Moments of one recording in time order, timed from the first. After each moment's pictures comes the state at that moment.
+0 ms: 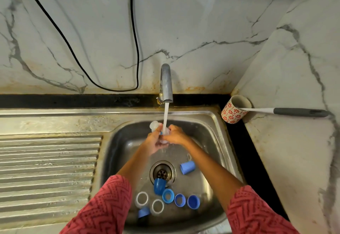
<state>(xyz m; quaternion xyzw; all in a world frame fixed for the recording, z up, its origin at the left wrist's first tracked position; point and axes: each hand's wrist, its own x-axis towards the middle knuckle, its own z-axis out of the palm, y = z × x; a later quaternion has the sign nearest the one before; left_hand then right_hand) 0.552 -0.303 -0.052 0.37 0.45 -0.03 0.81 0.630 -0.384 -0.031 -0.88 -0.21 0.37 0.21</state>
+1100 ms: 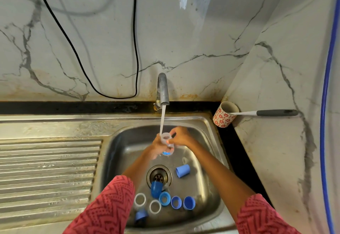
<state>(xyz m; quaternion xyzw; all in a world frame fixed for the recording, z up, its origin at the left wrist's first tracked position) 0.543 -0.327 -0.038 0.61 0.30 -0.11 0.73 0.626 -0.419 0.017 -0.90 -0.31 0.27 0.15</state>
